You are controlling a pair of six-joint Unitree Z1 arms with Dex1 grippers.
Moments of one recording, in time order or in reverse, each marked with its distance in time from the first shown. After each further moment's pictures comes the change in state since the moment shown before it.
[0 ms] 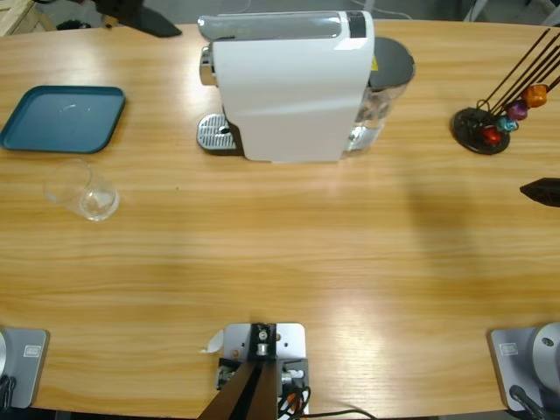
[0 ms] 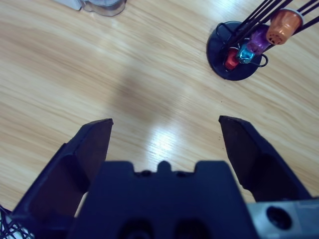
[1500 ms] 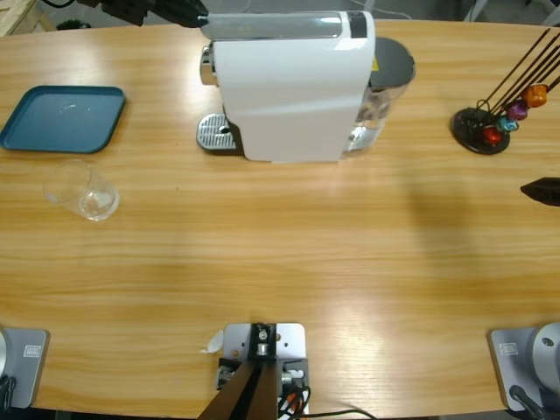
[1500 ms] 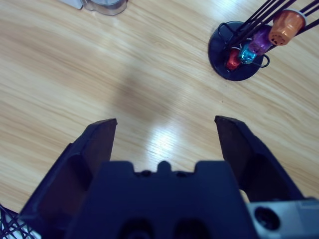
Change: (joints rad) arm 0 -0.001 0.023 -0.024 0.000 -0.004 -0.035; arm 1 0.007 0.005 0.000 0.000 0.000 0.000
